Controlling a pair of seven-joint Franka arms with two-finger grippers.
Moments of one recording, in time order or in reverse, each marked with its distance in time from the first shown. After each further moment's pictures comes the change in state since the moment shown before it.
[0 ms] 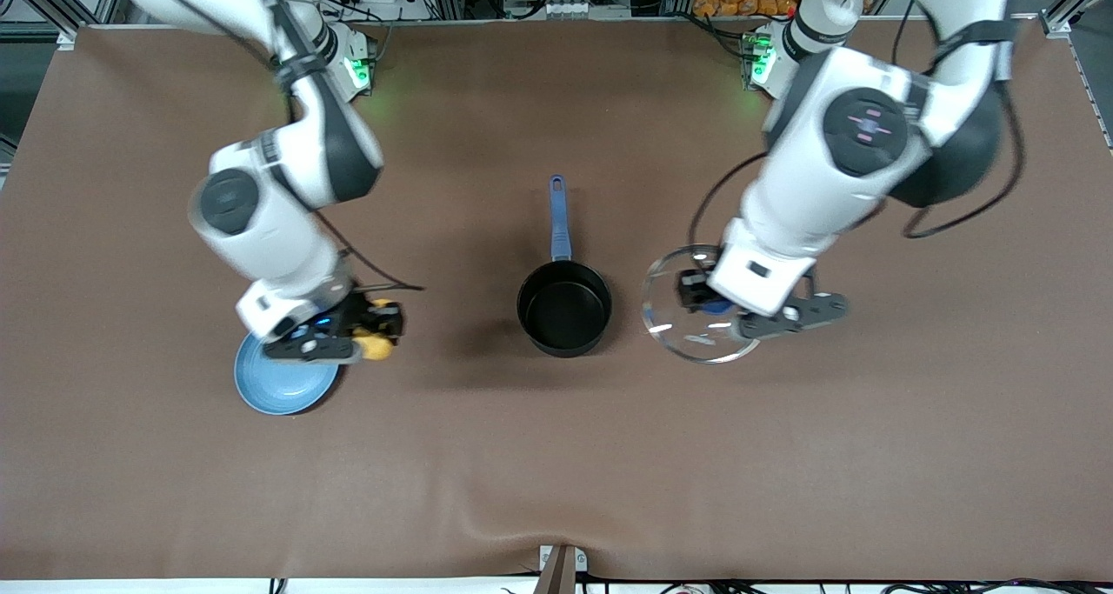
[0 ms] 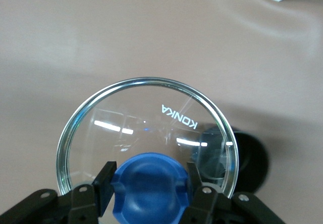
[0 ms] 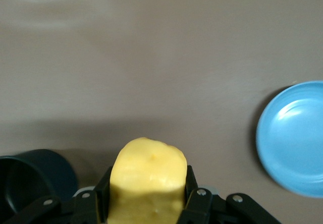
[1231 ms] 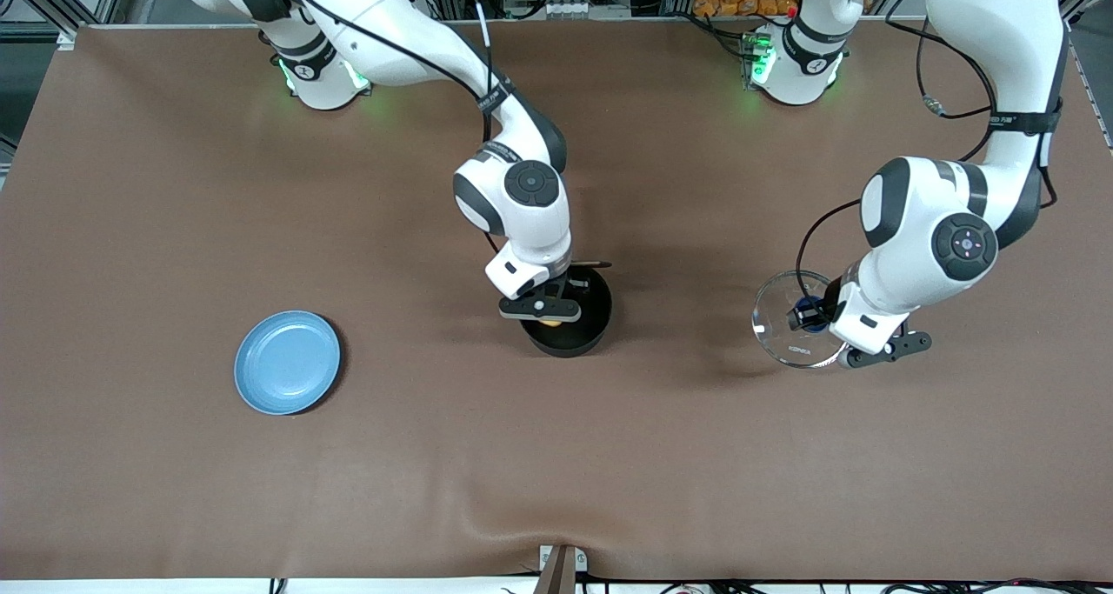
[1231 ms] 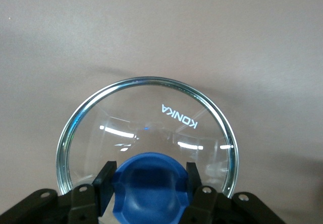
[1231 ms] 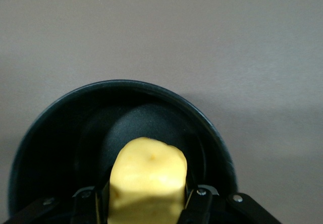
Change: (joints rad) left arm 0.259 -0.076 -0.001 -0.625 -0.002 0.477 0.262; right arm 0.329 0.397 -0.005 0.220 -0.108 0.157 0.425
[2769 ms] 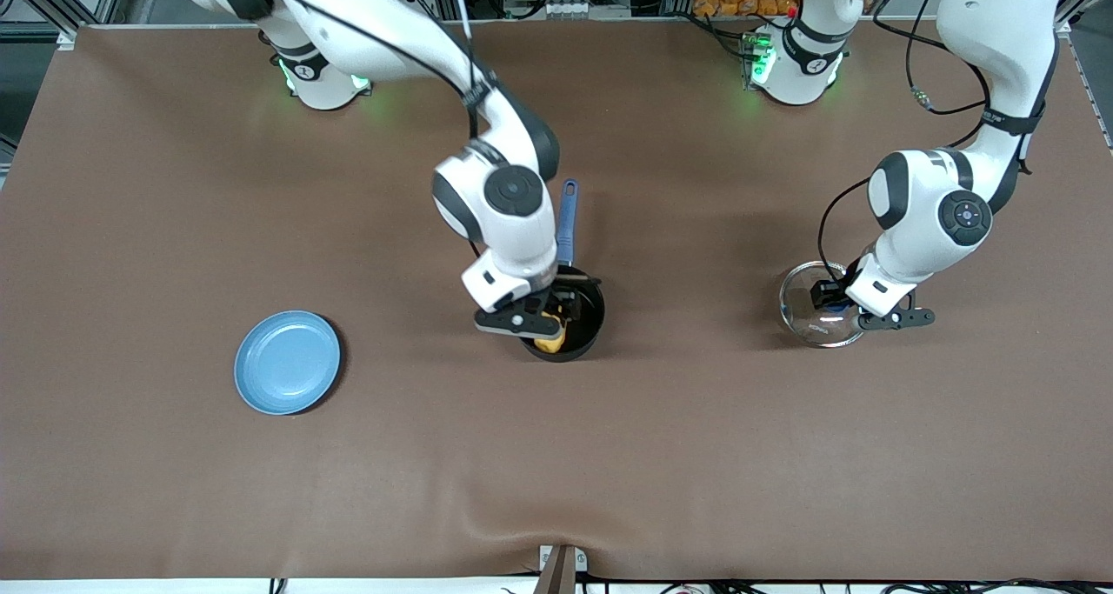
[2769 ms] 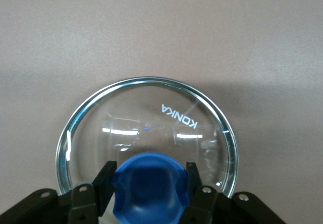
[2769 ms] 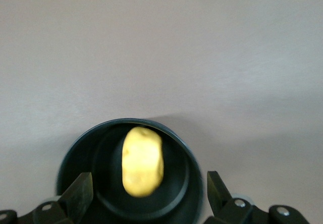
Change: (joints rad) left arm 0.126 -0.006 -0.005 -0.306 0.000 0.340 0.266; right arm -0.058 -0.118 -0.012 0.125 0.047 -0.284 -0.040
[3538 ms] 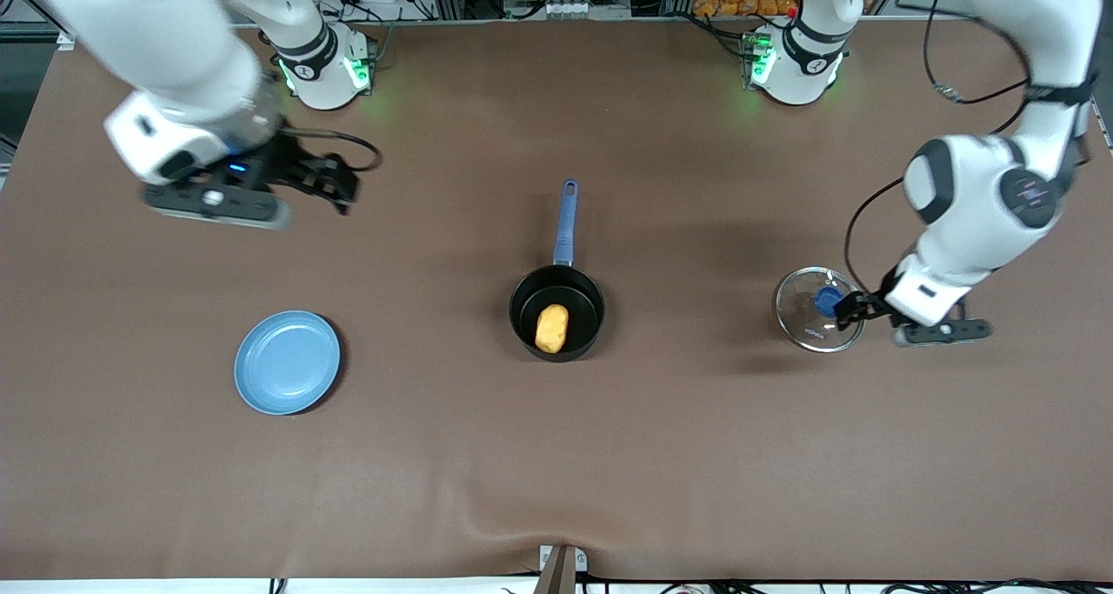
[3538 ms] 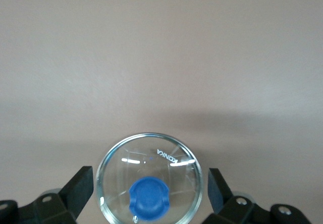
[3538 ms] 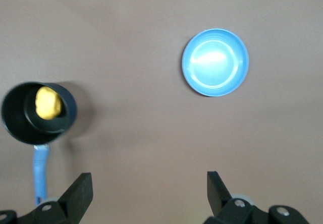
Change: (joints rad) left arm 0.003 -0.148 -0.001 0.205 0.000 -0.210 -0.002; right arm -0.294 -0.505 -0.009 -0.009 0.033 -0.667 -0.422
